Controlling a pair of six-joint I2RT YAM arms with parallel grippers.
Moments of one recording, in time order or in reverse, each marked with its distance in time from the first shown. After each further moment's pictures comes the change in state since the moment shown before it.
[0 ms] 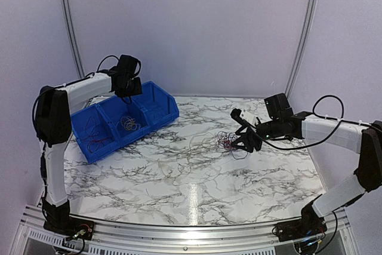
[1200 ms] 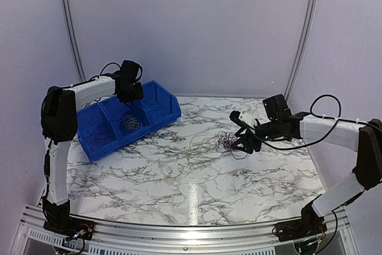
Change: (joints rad) left arm 0.030 0.091 0.043 -0.027 0.066 -0.076; right arm 0.000 0.023 0.000 -0.002 0.011 -0.018
